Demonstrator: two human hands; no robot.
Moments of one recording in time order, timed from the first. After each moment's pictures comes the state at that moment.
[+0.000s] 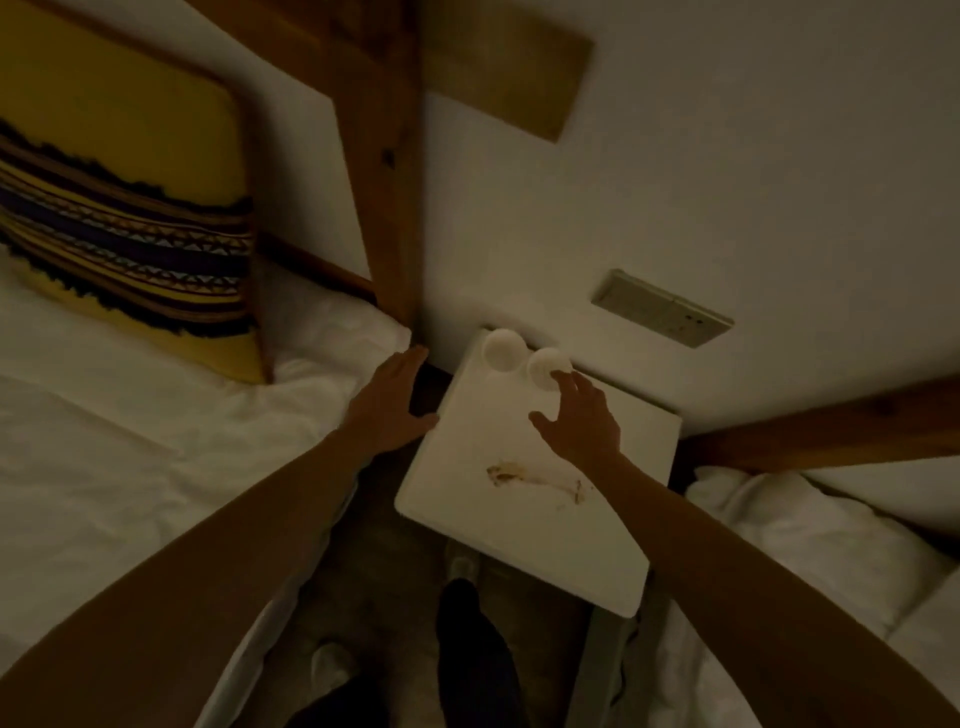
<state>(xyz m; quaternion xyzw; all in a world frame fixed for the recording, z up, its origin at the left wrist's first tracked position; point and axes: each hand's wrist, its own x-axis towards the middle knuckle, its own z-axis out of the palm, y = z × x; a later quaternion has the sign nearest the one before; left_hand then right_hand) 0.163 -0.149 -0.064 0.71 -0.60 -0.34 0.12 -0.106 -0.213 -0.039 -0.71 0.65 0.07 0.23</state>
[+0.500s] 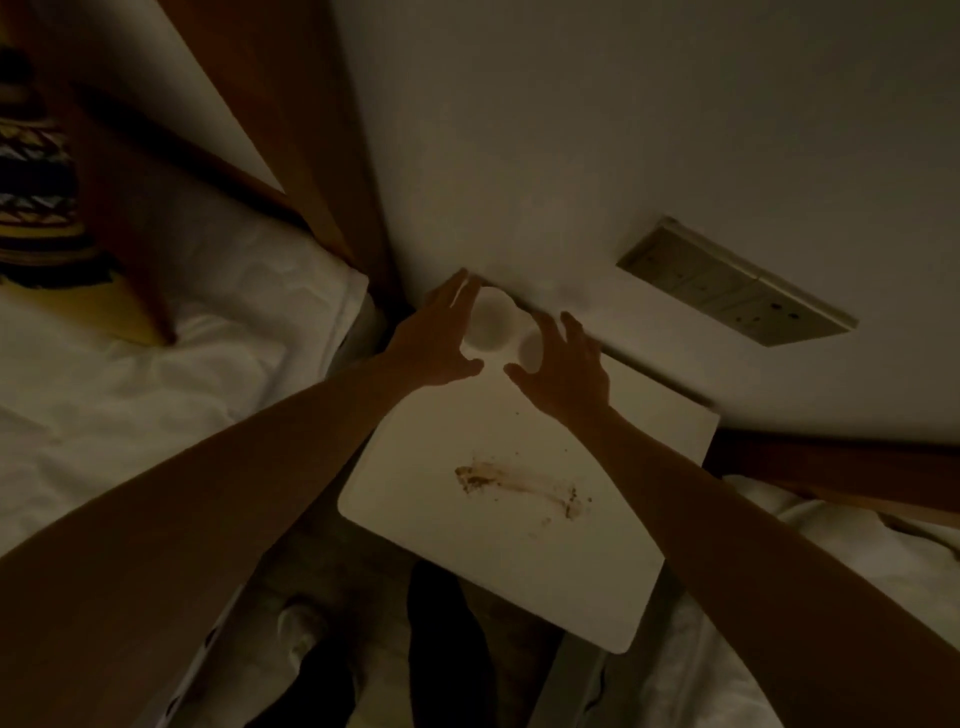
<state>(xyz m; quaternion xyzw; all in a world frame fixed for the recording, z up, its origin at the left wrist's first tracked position) 0.085 -0.285 -0.171 0.68 -0.66 -0.32 0.07 -0.110 -0.312 -0.161 -0.73 0.63 0.11 0.26</state>
